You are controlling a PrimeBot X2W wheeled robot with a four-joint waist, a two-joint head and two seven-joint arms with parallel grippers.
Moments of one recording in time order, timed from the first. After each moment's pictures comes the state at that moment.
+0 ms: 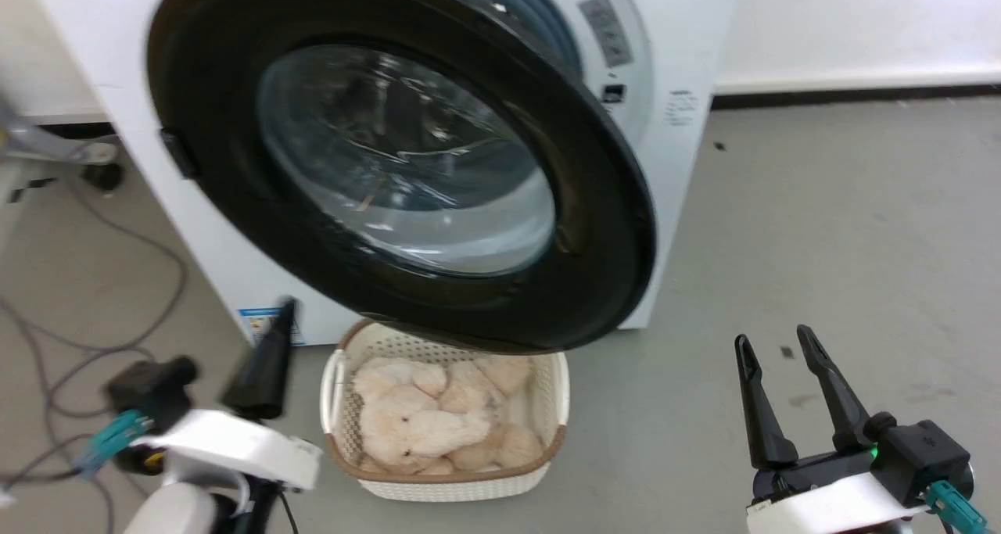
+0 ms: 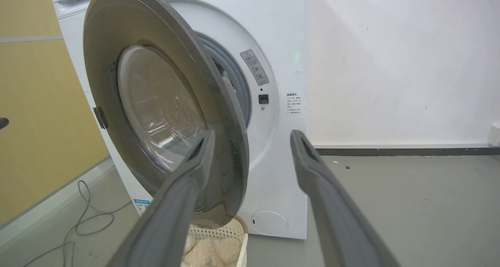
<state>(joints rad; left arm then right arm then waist) -0.21 0.41 -0.36 0.20 -0.76 -0.04 -0.26 0.00 -0.05 0.07 0.01 0.16 0.13 -0.26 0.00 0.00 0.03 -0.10</state>
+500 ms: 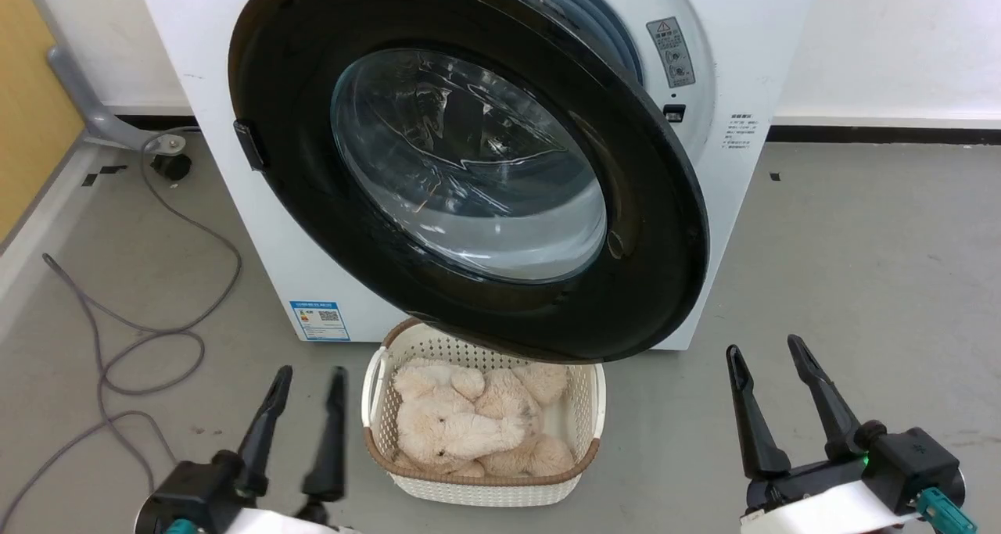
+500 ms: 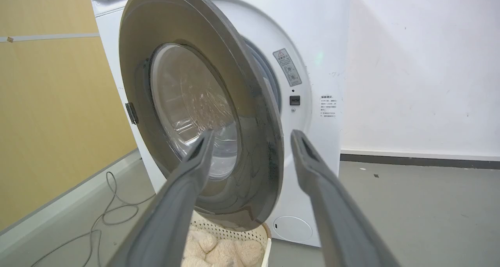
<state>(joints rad) 0.07 0.17 -0.13 -0.01 -0.38 -0.04 -0.26 0.02 -0.05 0.09 0.02 0.16 0.13 -0.26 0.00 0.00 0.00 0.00</state>
